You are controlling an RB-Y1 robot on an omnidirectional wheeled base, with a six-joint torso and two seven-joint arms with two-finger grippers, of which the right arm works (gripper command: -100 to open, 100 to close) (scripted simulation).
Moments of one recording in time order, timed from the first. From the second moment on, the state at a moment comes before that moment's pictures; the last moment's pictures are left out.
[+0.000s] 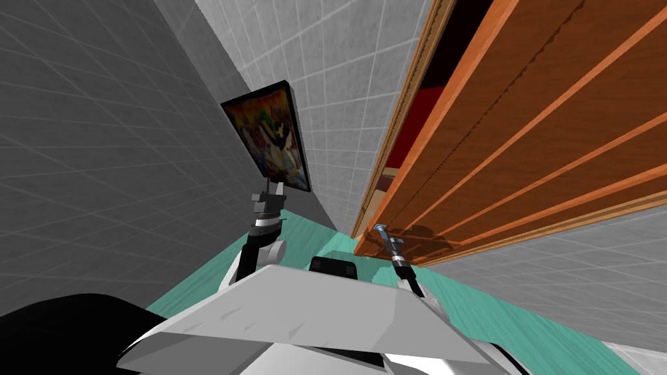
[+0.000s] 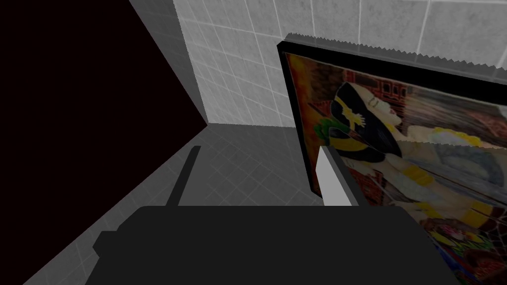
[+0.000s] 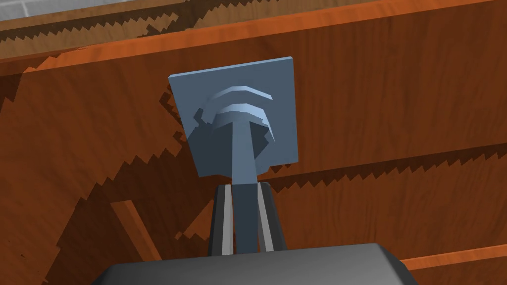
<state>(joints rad) -0.03 -0.38 0.02 -0.50 -0.04 -1.03 -0.48</state>
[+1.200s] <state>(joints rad) 0.04 -0.44 0.05 -0.45 -0.02 -1.17 -0.55</state>
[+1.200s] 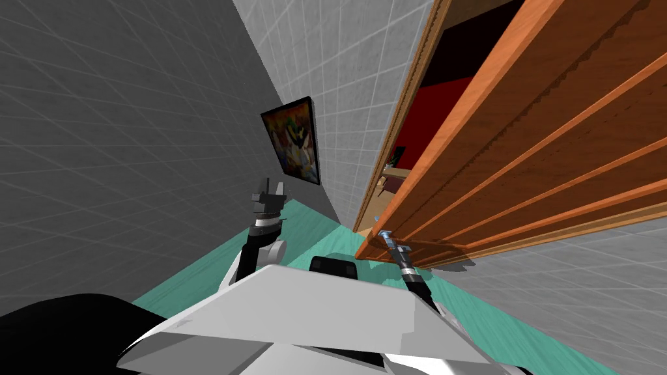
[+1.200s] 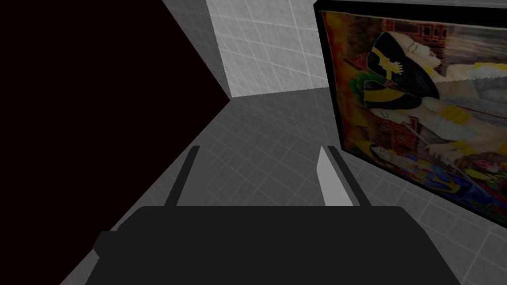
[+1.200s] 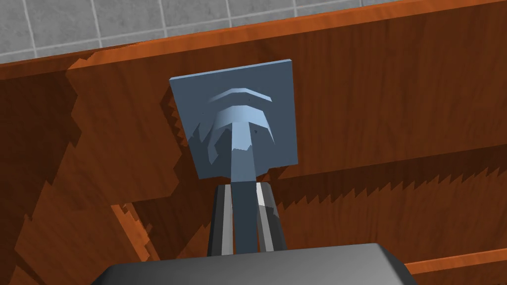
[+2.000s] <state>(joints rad) 0.08 -0.47 0.06 -0.43 -0.02 -1.25 -0.58</state>
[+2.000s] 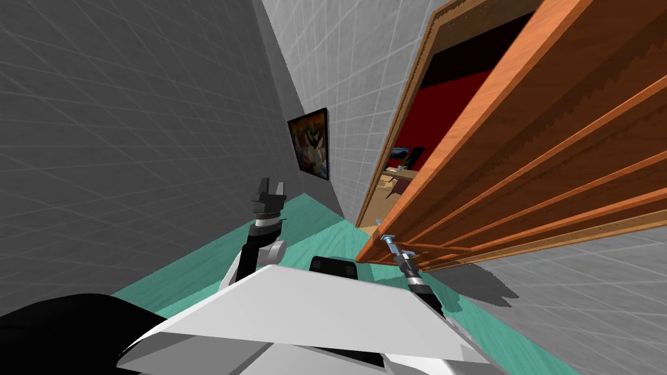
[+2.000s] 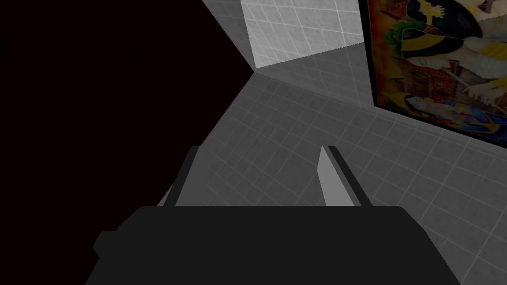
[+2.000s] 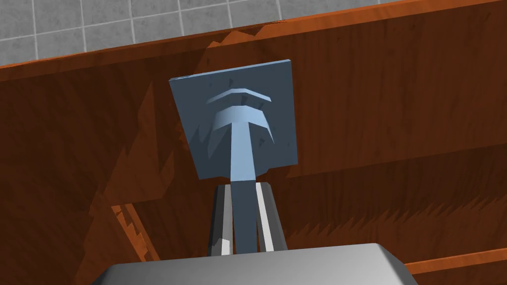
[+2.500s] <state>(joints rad) 0.10 -0.47 0.07 -0.42 -0.01 -1.27 -0.58</state>
